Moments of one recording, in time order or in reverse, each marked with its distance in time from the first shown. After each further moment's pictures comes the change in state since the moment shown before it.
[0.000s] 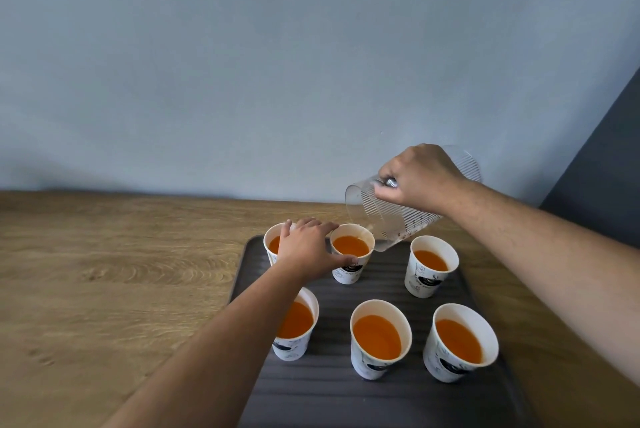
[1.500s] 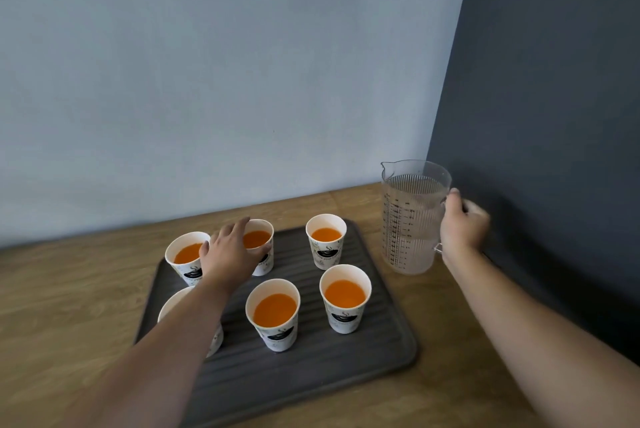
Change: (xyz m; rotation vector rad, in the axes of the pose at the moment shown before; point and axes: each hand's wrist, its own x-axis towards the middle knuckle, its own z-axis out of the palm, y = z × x) left_hand -0.014 0.043 0.026 -0.050 0.184 -0.116; right_hand -0.218 0.086 0.062 0.912 0.937 1.466
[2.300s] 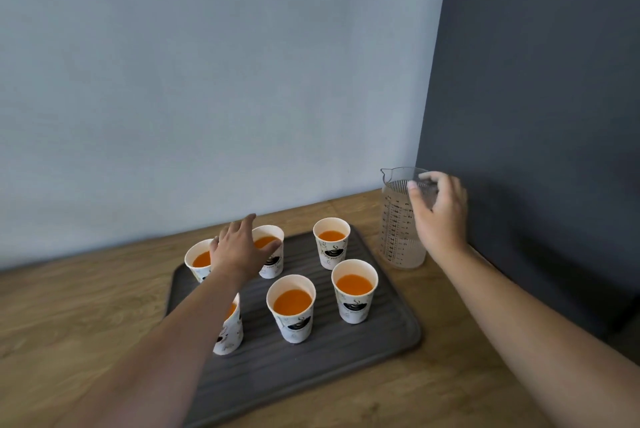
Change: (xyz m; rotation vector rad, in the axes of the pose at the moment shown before) left_hand -0.013 0.006 -0.038 0.014 -0.028 0.077; right_hand -0.055 -0.046 -0.020 -0.298 -0.160 -0.563
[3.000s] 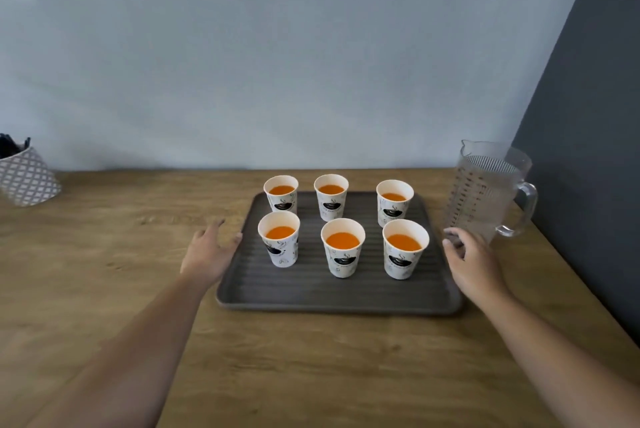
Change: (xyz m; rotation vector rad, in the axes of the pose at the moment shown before) left_hand -0.135 -0.130 -0.017 -0.247 0.113 -0.482; right_hand -0.082 0.071 0.016 -0.076 -0.605 0.036
